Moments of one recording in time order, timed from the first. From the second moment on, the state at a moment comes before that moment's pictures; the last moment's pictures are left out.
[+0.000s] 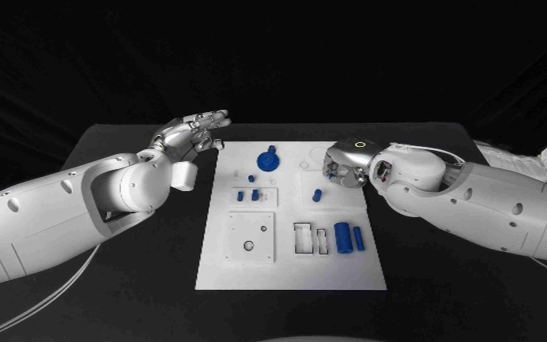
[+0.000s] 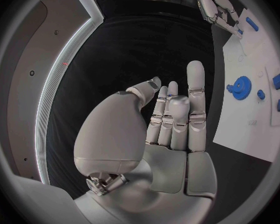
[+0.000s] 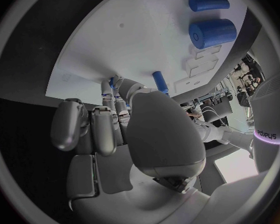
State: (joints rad) left arm 1.19 -0.87 -0.01 1.51 0.23 -0.23 0.35; left_hand 1.32 -0.14 0.50 0.00 0.06 1.05 0.17 0.13 0.07 1.14 0.10 0.19 0.07 1.32 0.01 1.19 0.73 0.17 1.32 0.10 0.57 0.70; right arm 1.12 -0.83 0.03 1.48 -1.85 -0.12 -0.14; right_hand 1.49 -0.12 0.47 0.05 0.06 1.16 0.13 0.08 0.08 1.24 0.08 0.08 0.09 1.47 -0.02 1.38 1.28 0.08 1.41 0.08 1.29 1.09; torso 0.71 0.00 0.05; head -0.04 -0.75
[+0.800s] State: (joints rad) left arm 1.19 -0.87 -0.01 1.51 0.22 -0.23 0.33; left_hand 1.33 -0.14 0.50 -0.01 0.06 1.04 0.17 0.13 0.07 1.13 0.10 0.19 0.07 1.31 0.01 1.19 0.72 0.17 1.32 0.10 0.57 0.69; right arm 1.12 -0.86 0.04 1.55 -1.89 -0.17 -0.17; right_hand 1.49 -0.12 0.56 -0.03 0.05 1.18 0.13 0.08 0.09 1.25 0.09 0.06 0.09 1.47 -0.02 1.39 1.29 0.08 1.41 0.08 1.30 1.10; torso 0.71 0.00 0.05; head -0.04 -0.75
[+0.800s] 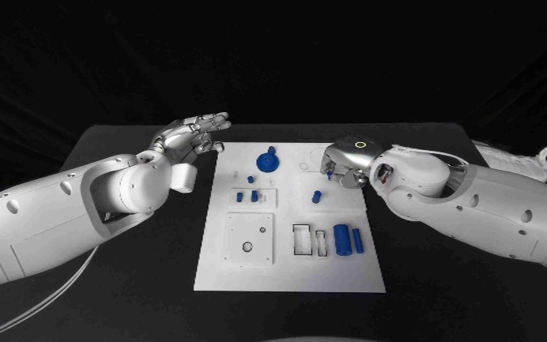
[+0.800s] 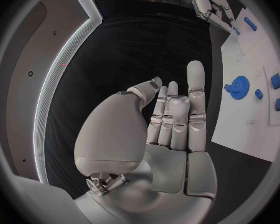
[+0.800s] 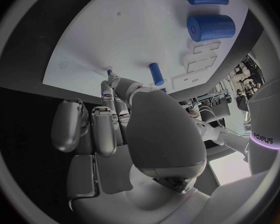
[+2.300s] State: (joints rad) left arm 1.19 -0.87 -0.01 1.51 0.22 -0.23 0.33; left_hand 1.33 -0.14 0.50 -0.01 0.06 1.04 0.17 0.13 0.07 1.13 0.10 0.19 0.07 1.30 0.01 1.19 0.71 0.17 1.32 0.10 0.57 0.69; right arm 1.13 -0.86 0.05 1.72 -1.89 -0.19 -0.19; right_hand 1.45 -0.13 0.58 -0.05 0.06 1.19 0.13 0.07 0.09 1.29 0.07 0.06 0.08 1.47 -0.02 1.39 1.29 0.08 1.41 0.08 1.30 1.10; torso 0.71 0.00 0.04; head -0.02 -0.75
